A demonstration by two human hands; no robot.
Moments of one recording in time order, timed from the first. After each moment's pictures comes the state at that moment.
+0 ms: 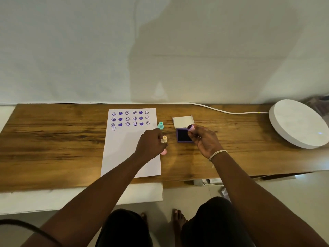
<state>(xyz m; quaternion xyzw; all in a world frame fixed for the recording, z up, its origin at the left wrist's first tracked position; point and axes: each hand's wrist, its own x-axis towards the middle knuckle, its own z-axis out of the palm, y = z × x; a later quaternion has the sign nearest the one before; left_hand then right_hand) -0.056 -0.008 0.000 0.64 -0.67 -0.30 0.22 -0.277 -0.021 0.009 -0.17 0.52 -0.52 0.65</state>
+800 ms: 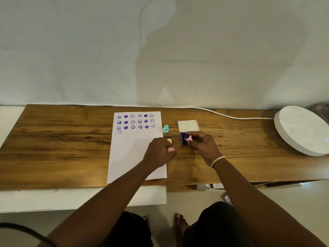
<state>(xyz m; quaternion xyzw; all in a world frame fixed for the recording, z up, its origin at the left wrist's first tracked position) -0.064 0.003 -0.012 0.62 -0.69 -0.33 0.20 -0.262 -0.008 0.004 -0.46 0.61 -0.39 0.51</state>
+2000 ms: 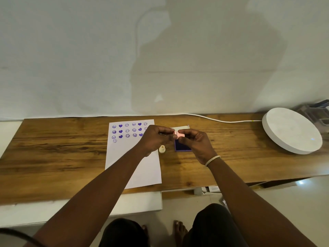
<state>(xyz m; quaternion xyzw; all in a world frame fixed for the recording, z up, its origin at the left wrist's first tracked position) -0.066 -0.039 0.052 0.48 -0.52 -0.62 0.35 -0.256 -0.006 0.049 -0.48 0.52 -0.45 0.54</state>
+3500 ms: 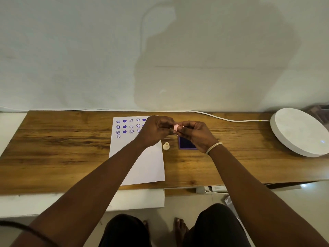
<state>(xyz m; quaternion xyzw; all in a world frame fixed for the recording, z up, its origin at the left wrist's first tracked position) -0.047 -0.046 0.061 0.45 -0.66 -0.46 0.38 -0.241 -0.036 0.063 -0.45 0.49 -0.40 0.63</state>
